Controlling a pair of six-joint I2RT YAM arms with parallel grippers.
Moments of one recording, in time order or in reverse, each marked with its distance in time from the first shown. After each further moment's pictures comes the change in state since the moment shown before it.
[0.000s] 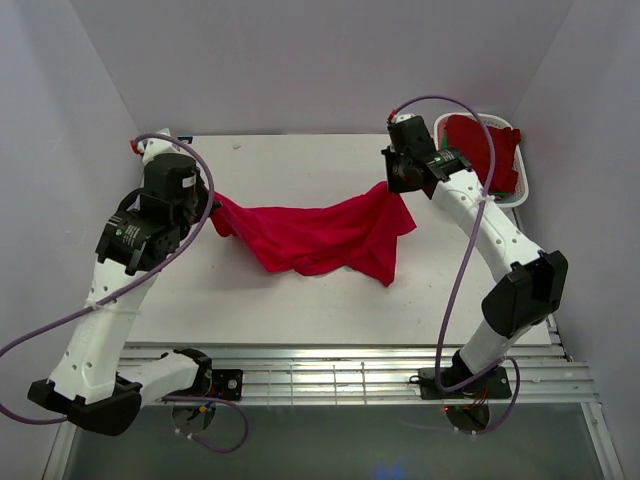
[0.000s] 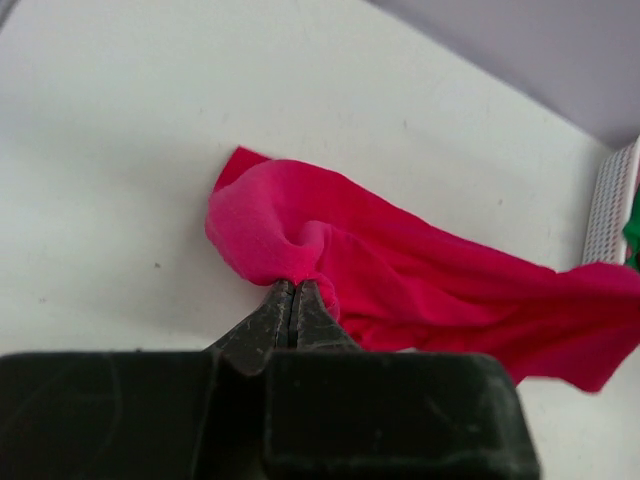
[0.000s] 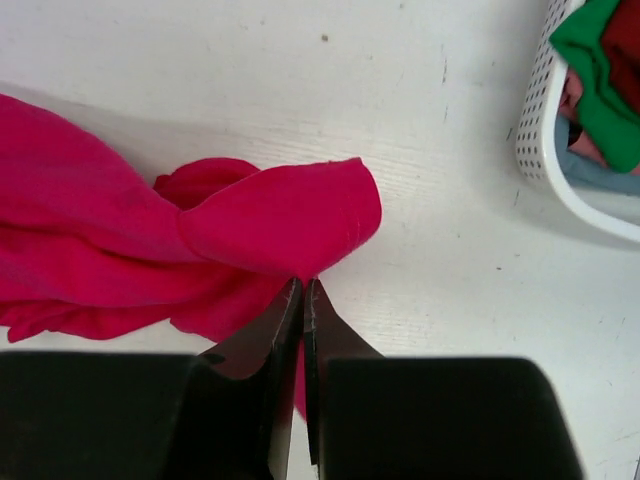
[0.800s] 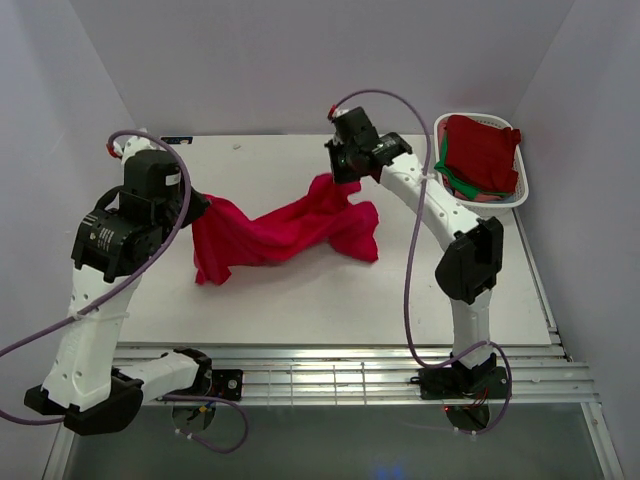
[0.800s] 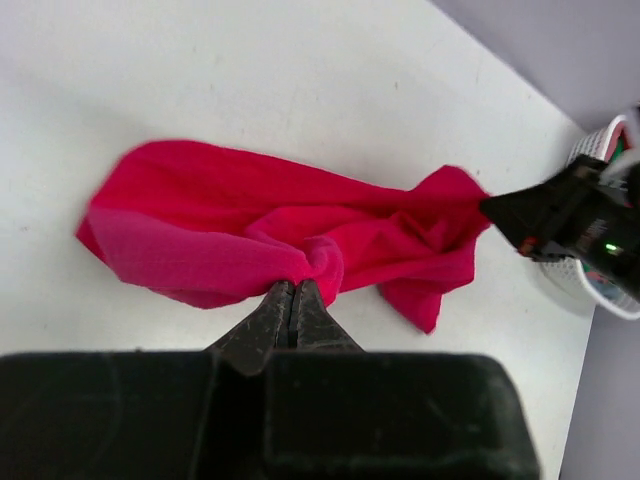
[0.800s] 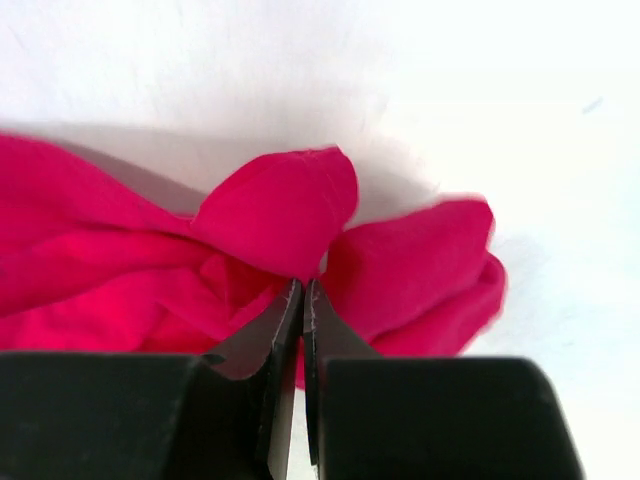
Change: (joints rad) left arm 0.000 0.006 0.095 -0.226 0.089 -0.153; right arm 0.154 0.396 0.241 0.029 -0.215 0.082
